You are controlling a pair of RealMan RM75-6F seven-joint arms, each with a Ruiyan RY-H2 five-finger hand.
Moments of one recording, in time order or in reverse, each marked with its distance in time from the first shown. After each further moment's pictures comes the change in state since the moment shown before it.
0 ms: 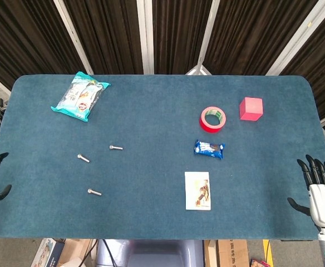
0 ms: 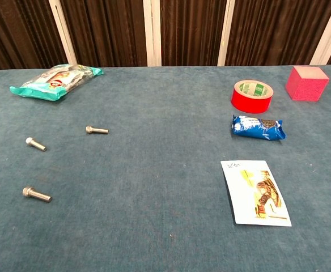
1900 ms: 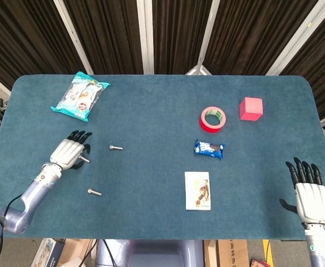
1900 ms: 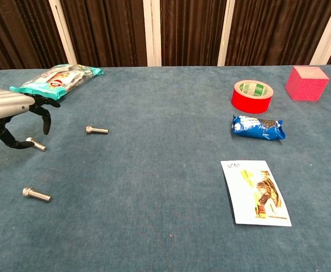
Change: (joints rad) left arm -0.512 -0.450 -0.009 0.553 -0.018 -0.555 -0.136; right arm 0.031 -0.081 0.003 0.015 0.078 -0.072 -0.133
